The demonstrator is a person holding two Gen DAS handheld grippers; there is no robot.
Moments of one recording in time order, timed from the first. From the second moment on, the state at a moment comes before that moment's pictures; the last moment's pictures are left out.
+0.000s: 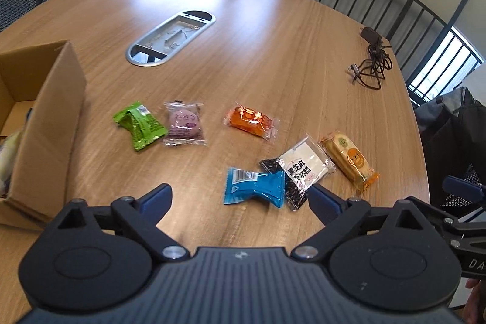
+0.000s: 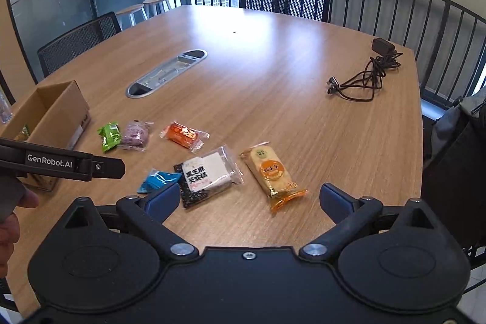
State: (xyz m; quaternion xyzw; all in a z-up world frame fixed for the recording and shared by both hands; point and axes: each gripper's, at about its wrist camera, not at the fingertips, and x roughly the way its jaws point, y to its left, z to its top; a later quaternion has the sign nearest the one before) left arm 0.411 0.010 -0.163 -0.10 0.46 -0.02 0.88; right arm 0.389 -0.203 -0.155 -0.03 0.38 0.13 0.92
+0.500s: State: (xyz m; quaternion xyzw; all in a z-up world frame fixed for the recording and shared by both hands) left arm 0.441 -0.003 -0.211 -0.09 0.49 -0.04 0.87; right arm 0.411 -0.210 -0.182 -0.03 0.41 0.10 0.91
